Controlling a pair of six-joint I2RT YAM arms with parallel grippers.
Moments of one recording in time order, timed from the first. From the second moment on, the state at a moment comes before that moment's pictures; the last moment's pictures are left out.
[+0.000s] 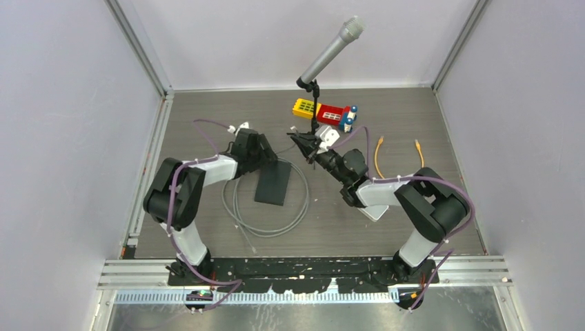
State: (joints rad) left arm -0.41 1.74 0.90 0.07 -0.05 -0.79; right arm 0.68 1.67 0.68 1.30 -0.16 -0.10
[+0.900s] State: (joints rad) left arm -0.58 1.83 0.91 0.29 0.25 -0.57; right arm 0.75 1.02 0.31 0.97 -0.02 -0.12
